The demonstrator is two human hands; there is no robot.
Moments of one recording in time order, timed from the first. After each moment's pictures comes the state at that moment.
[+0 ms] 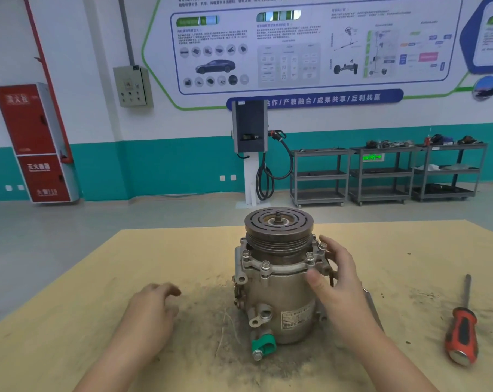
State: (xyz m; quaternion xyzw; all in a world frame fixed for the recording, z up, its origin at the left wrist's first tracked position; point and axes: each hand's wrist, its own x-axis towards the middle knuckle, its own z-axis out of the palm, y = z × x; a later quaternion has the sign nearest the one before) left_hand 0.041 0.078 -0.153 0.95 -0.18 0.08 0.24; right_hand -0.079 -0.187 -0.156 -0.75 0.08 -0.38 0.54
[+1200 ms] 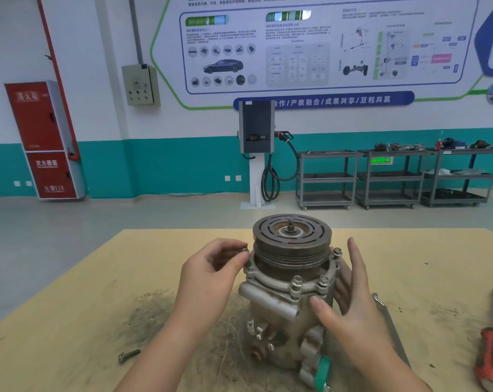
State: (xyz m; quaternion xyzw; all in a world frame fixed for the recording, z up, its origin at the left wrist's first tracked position) left_hand 0.030 -0.002 -0.118 0.68 -0.29 0.11 0.66; right_hand -0.072 -0.192 -0.170 -0.74 0.01 -0.34 0.59
